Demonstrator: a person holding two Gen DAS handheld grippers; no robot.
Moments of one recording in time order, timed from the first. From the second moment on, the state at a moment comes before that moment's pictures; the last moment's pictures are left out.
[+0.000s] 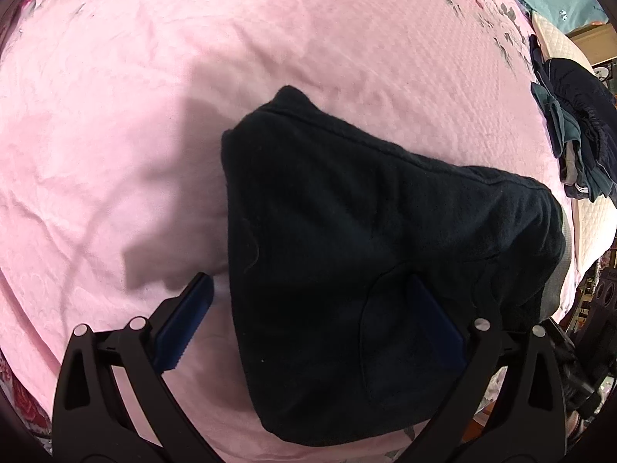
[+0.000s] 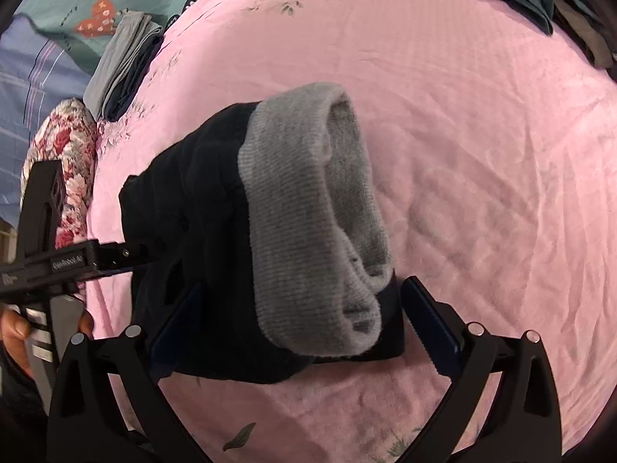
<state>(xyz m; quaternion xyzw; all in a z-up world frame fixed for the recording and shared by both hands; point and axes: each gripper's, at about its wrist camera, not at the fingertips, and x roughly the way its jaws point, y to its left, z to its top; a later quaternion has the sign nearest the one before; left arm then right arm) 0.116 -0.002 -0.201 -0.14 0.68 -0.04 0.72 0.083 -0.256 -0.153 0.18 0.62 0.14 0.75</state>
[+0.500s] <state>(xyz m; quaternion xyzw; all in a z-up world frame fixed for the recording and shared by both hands) 0.094 -0.020 -0.150 -0.07 0.62 -0.06 0.78 0.076 -0.229 -0.121 0.11 0.60 0.17 0.77</state>
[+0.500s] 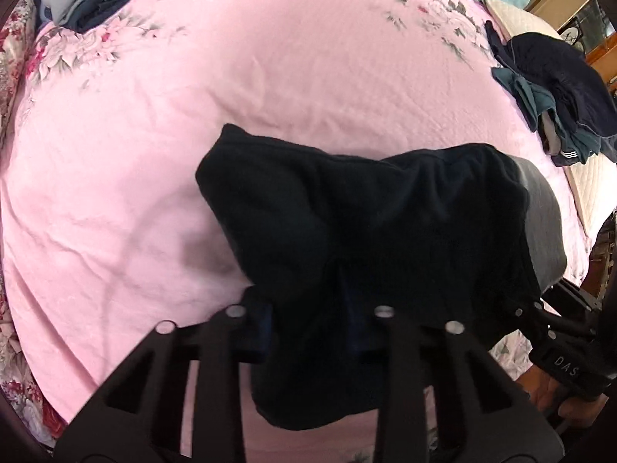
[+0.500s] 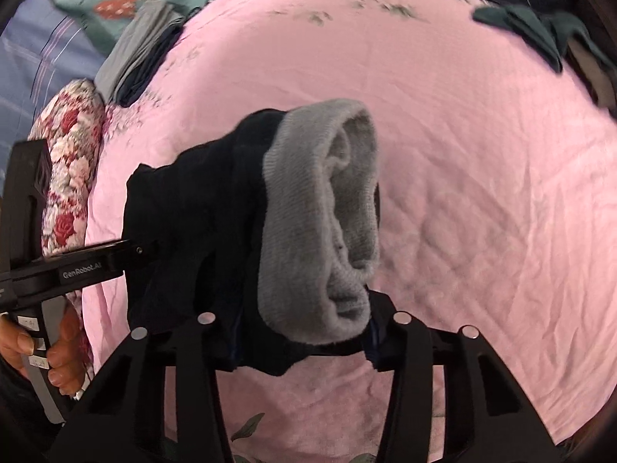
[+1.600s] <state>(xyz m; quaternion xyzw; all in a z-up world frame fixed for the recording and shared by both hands) 0.097 0.038 -0.163 -0.12 0.62 0.00 0.78 0.146 -0.211 -0.126 0.12 0.59 0.16 0.78</state>
